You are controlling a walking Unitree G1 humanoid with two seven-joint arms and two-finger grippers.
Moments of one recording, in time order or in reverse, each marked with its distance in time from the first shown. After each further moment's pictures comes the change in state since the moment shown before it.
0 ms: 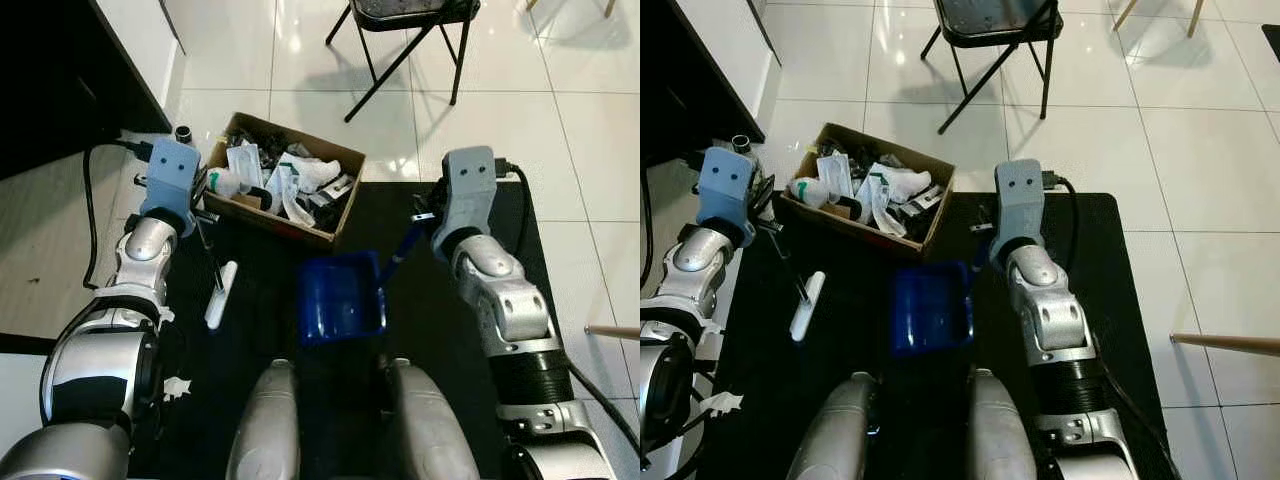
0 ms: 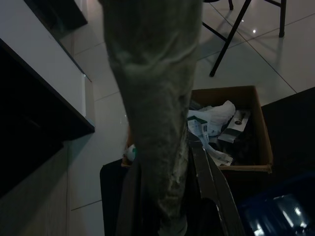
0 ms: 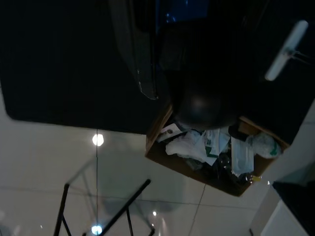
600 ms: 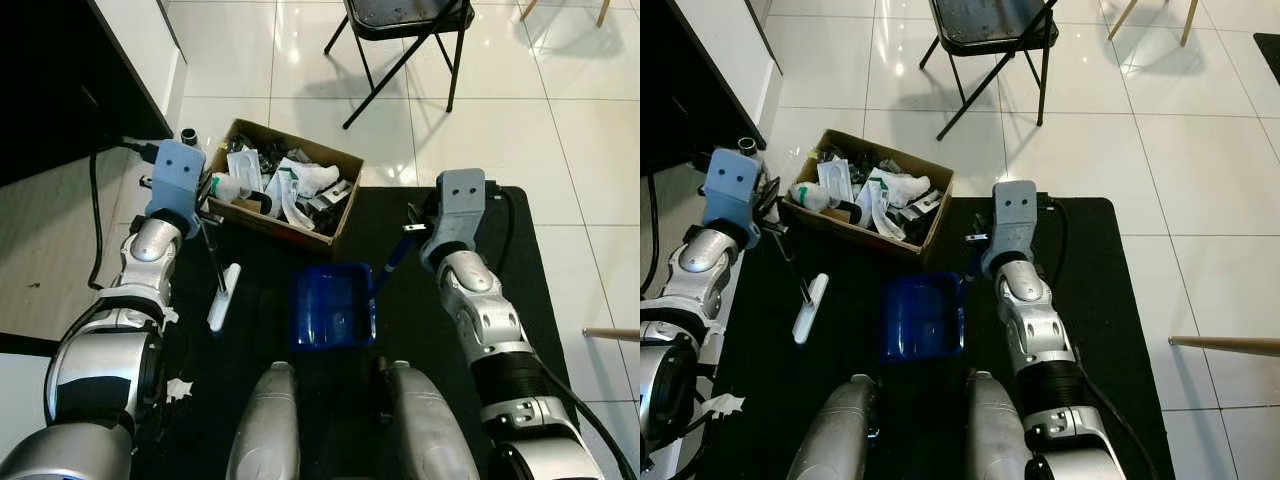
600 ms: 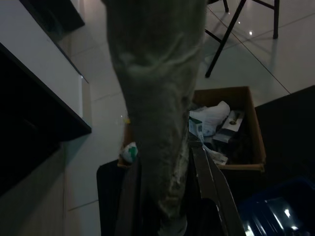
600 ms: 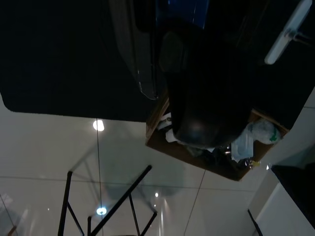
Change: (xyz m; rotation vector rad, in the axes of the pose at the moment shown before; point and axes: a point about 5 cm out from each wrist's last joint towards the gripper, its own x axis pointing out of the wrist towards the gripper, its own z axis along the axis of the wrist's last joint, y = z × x) left arm 0.002 -0.011 -0.004 -0.014 0.037 -0.018; right arm 0.013 0.005 -0.023 -0.001 -0.049 0.006
